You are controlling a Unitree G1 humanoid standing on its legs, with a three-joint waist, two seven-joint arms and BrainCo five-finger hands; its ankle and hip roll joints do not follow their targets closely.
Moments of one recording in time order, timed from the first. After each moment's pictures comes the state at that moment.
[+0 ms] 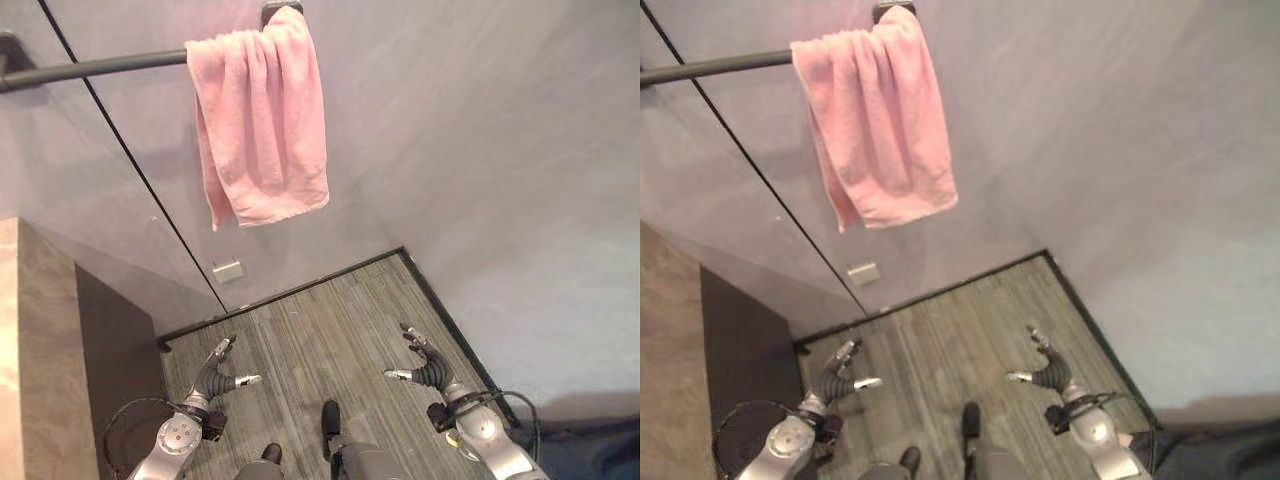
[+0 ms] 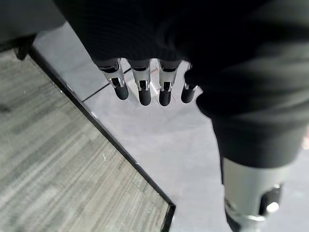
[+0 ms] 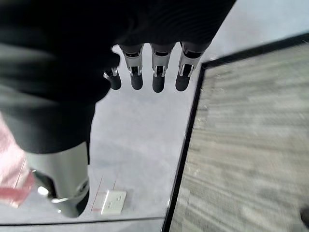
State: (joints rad) left arm 0.08 0.46 -0.30 0.45 -0.14 -0.25 0.11; right arm 0.09 -0.44 0.31 0.33 -0.01 -0.22 -0.06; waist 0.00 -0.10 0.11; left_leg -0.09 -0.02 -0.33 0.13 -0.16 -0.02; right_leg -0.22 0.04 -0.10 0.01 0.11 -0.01
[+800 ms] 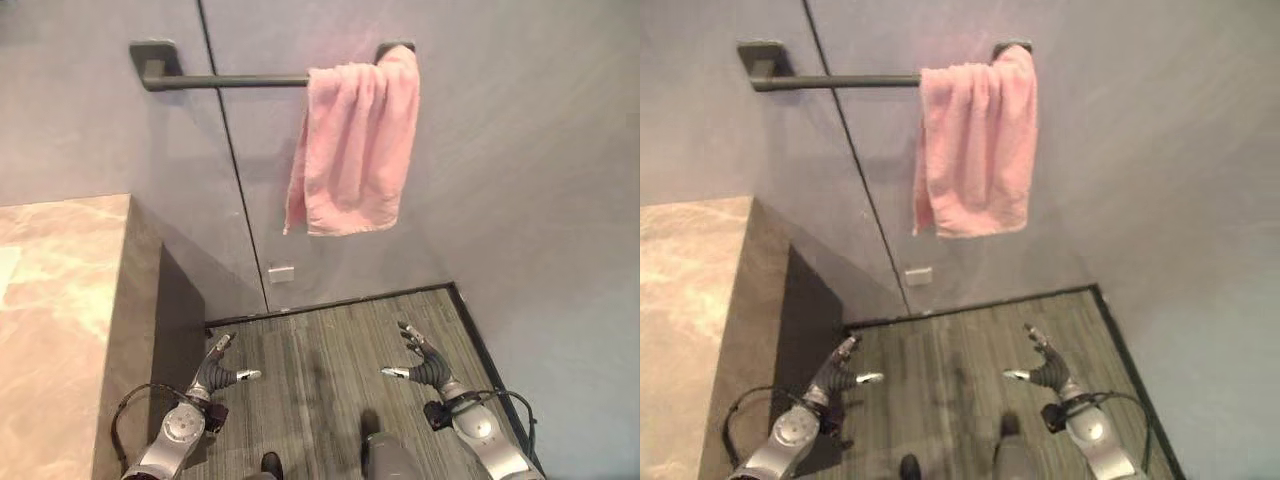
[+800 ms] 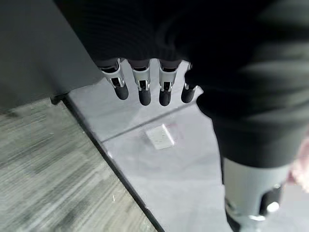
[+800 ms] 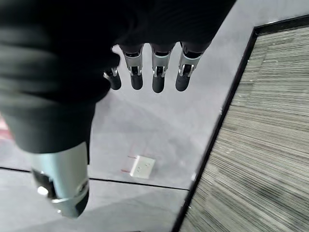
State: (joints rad) left arm 0.04 0.43 -0.29 0.57 -0.11 -0.24 0.14; right arm 0.12 -0.40 0.33 0.30 -0.02 -0.20 -0.06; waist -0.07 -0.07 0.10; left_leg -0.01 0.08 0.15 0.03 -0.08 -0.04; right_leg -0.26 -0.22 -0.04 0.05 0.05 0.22
